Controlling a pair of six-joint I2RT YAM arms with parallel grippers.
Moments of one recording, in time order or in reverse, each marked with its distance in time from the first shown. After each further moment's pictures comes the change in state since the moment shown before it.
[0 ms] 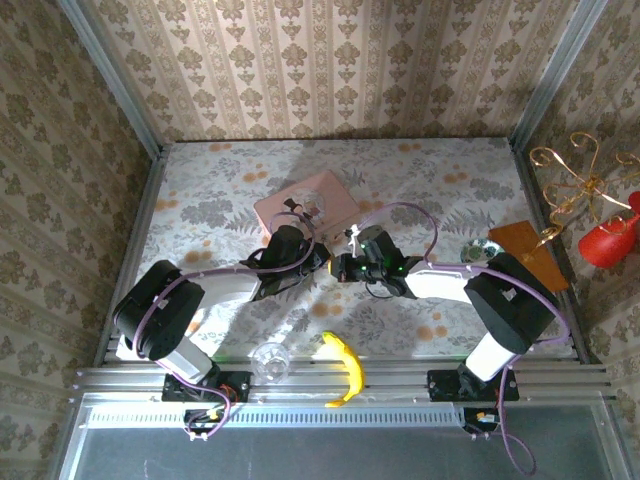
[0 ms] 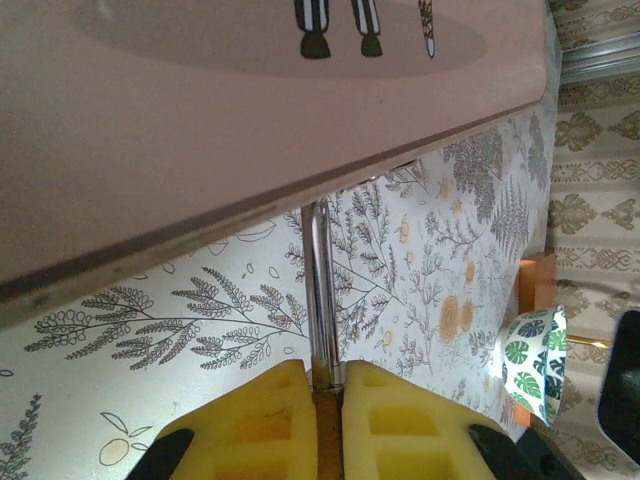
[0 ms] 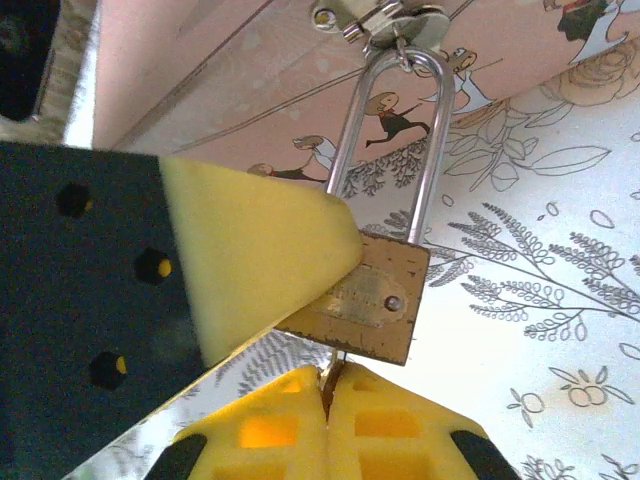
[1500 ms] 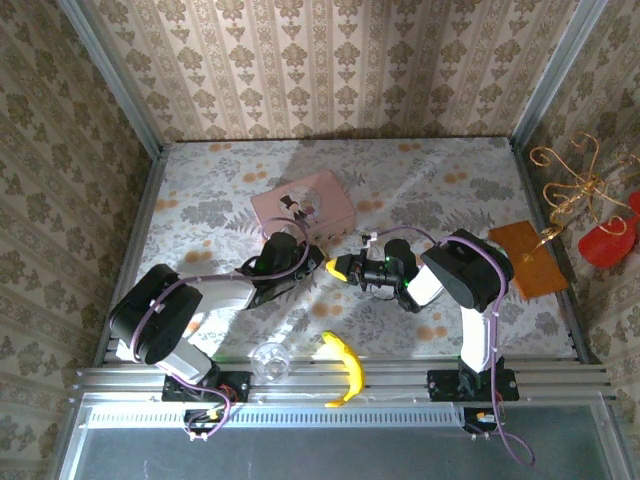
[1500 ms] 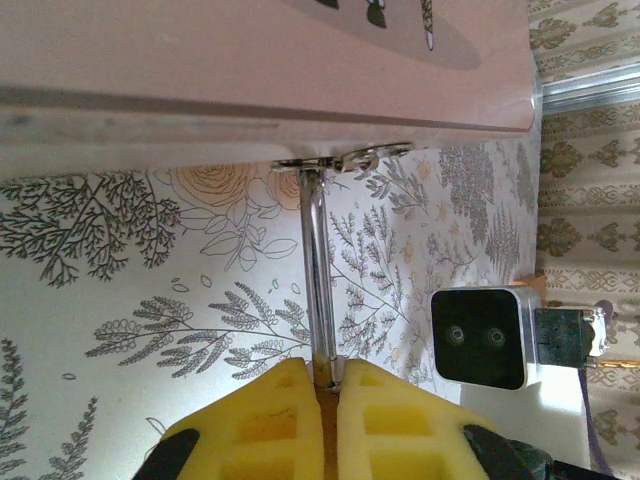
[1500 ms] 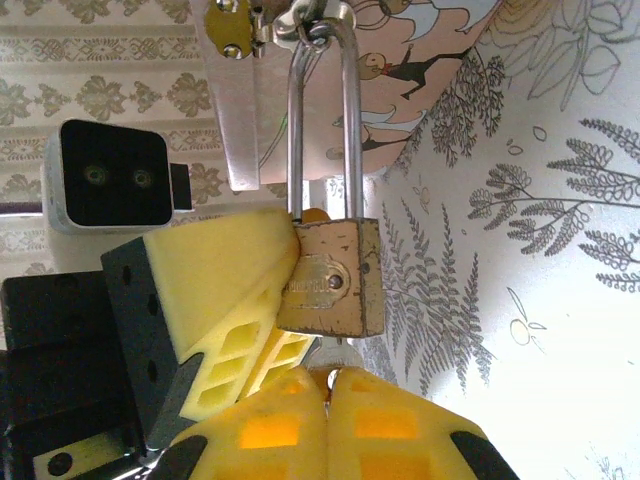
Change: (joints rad) left arm 0.008 -0.030 -0.101 0.122 -0.042 -0.008; right arm -0.130 0.340 -0.192 0.948 -0.372 0.665
